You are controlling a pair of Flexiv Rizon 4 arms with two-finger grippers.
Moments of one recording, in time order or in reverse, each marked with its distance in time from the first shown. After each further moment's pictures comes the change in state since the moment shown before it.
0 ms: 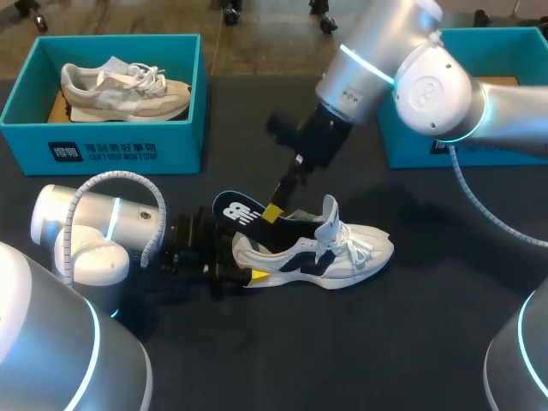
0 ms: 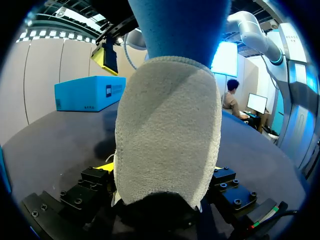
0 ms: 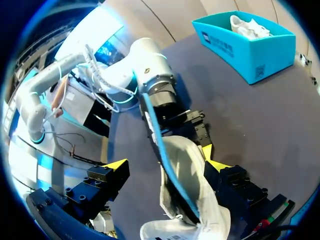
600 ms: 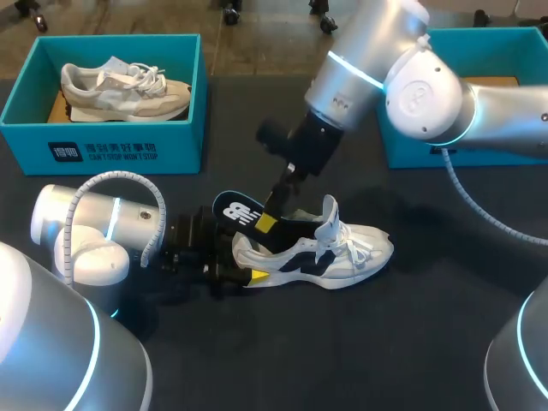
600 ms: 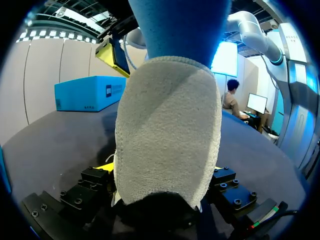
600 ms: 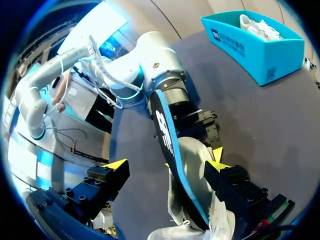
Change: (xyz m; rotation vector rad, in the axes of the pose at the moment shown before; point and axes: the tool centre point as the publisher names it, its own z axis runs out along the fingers) left arm 0.000 0.000 0.000 0.000 0.000 0.000; right arm 0.009 0.001 0.015 0.026 0.020 -0.030
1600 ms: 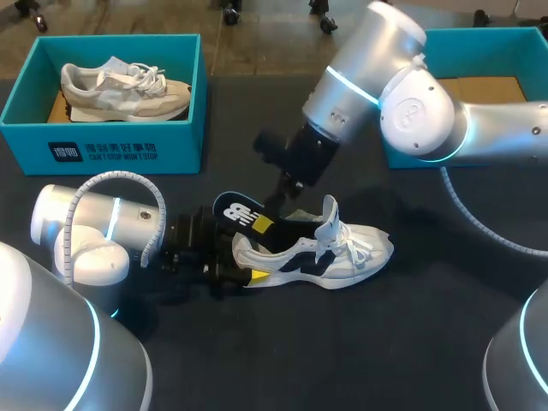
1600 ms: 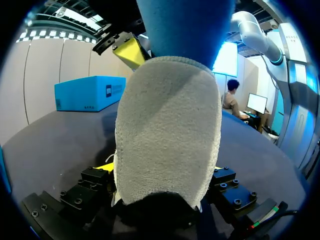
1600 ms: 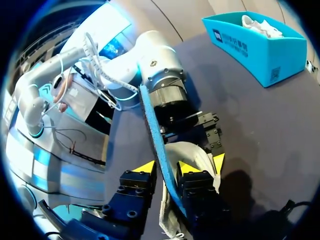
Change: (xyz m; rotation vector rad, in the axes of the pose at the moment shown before) left arm 0.000 0.000 0.000 0.000 0.000 0.000; right arm -0.010 0.003 0.020 -0.045 0.012 -0.023
